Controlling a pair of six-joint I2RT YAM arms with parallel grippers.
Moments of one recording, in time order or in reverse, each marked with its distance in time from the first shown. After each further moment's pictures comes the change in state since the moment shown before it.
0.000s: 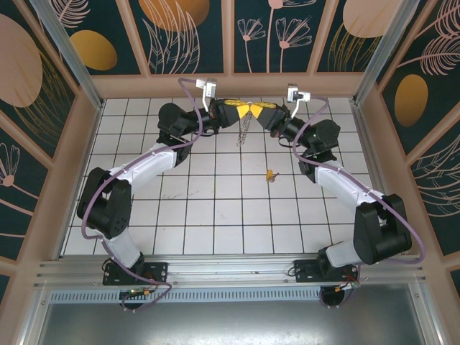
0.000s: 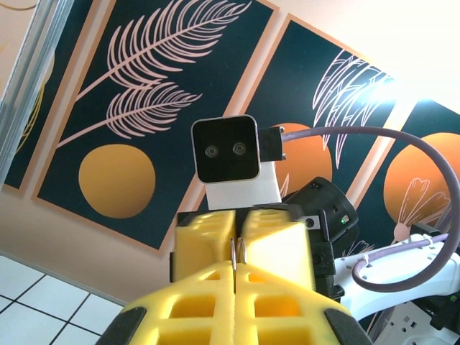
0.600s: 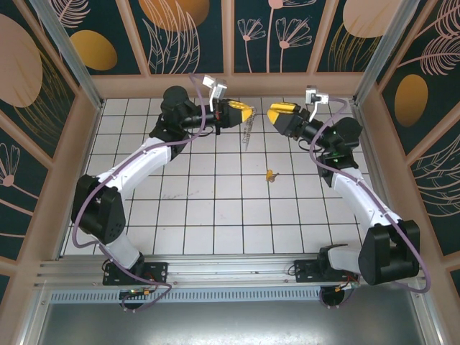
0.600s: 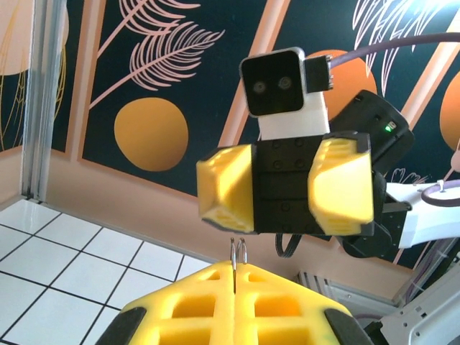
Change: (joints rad) left arm 0.000 -0.061 0.132 -0.552 0.066 0.446; right arm -0.153 -0.163 -0.026 -0.279 -0.134 -0.173
